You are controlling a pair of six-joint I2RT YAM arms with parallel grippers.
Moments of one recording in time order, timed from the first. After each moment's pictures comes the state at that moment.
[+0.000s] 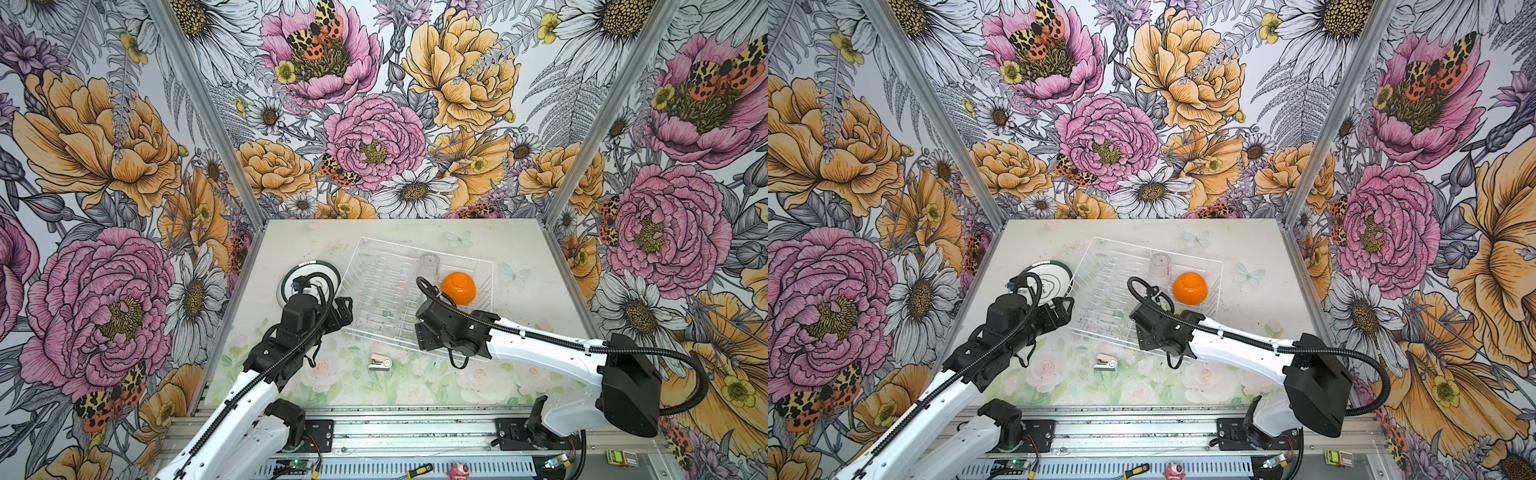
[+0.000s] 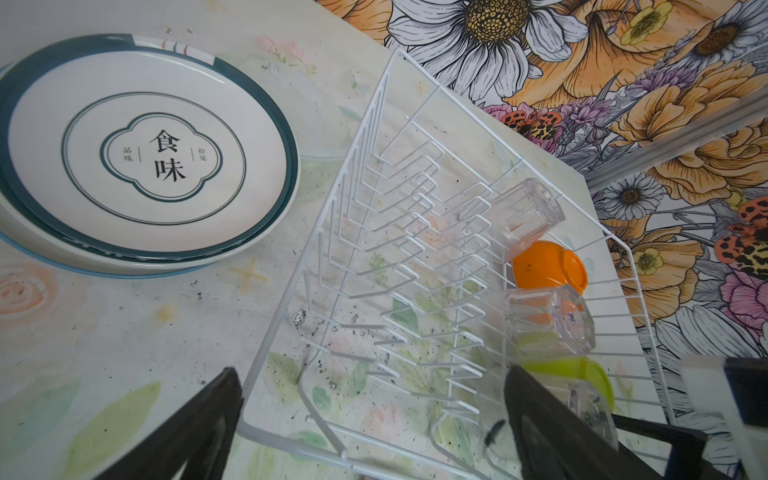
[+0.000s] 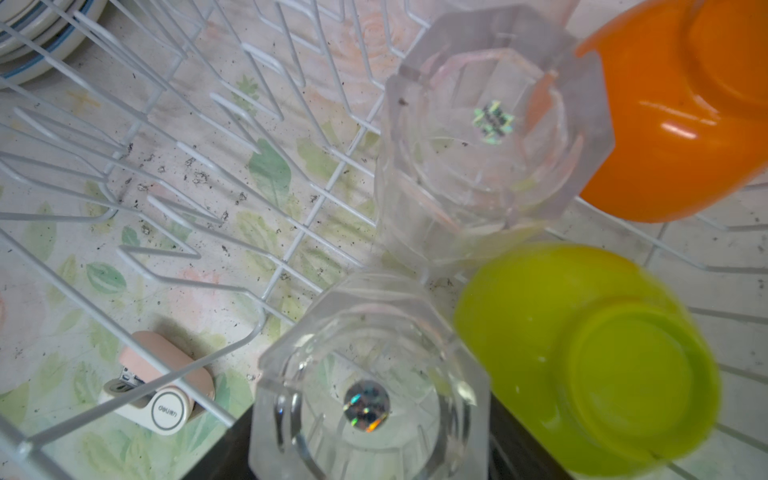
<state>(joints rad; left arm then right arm) -0.41 0.75 0.60 -0.42 -0.07 -0.66 0.95 1.42 0.95 -0.61 0.29 0.62</state>
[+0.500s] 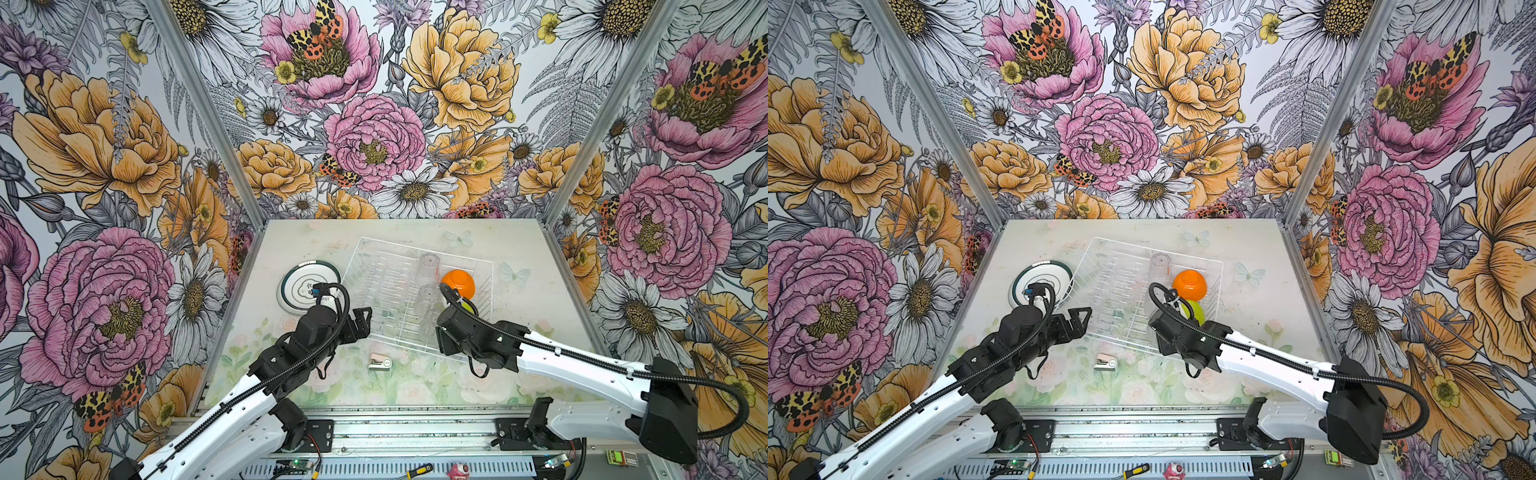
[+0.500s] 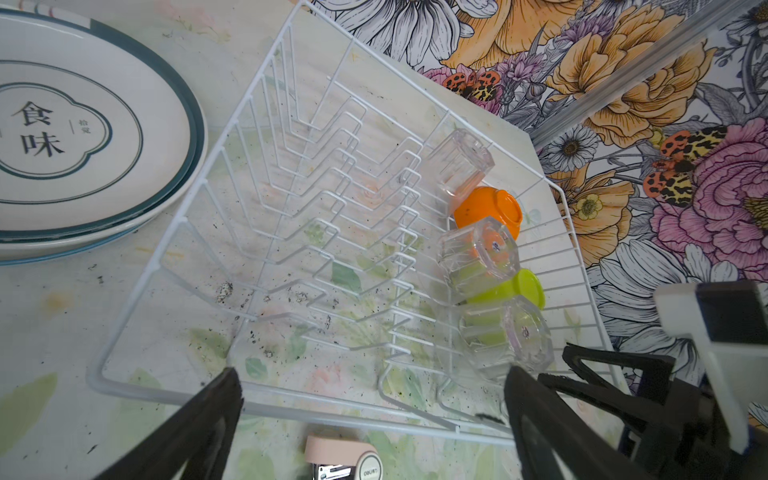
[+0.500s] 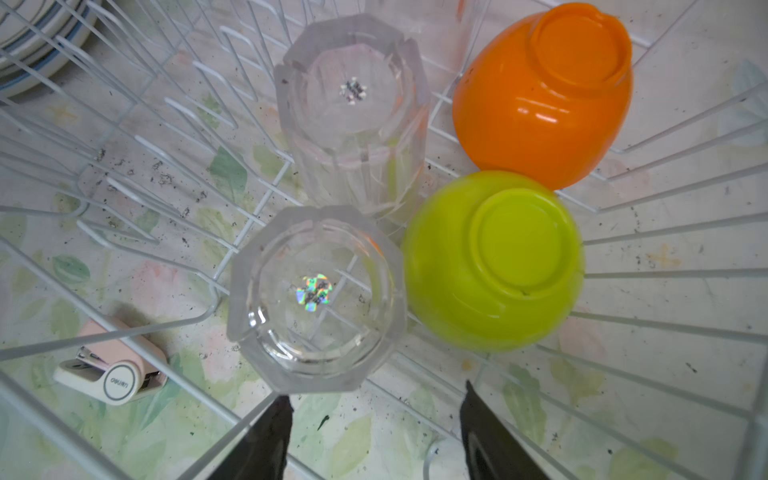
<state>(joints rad) -0.71 0.70 0.60 -0.42 -0.21 -0.75 0.95 1.19 0.83 -0.65 0.36 0.59</state>
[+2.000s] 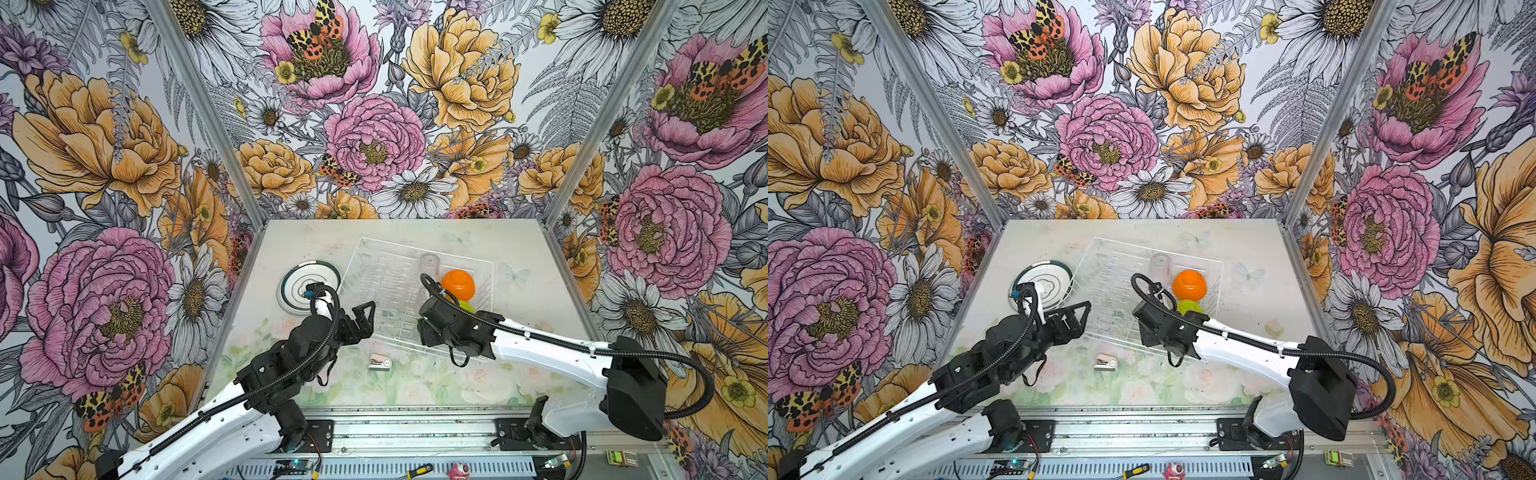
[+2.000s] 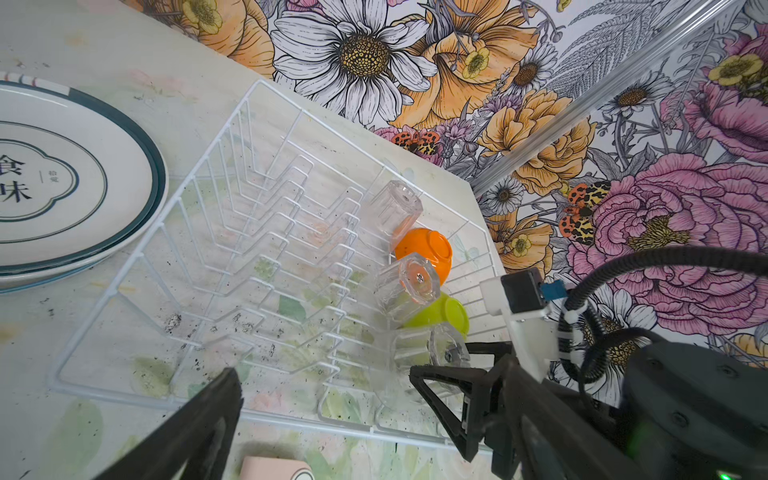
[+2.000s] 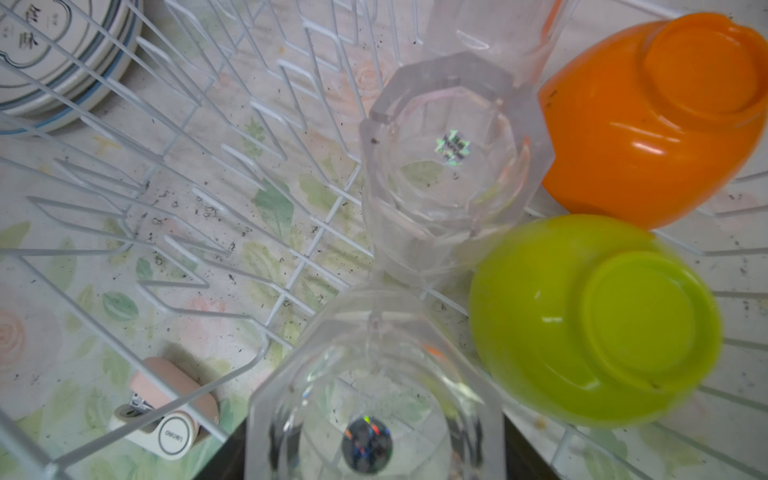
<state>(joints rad) -0.91 0.64 0.69 -0.43 -0.41 -0.83 0.94 1.37 0.93 -0.55 0.29 0.62</state>
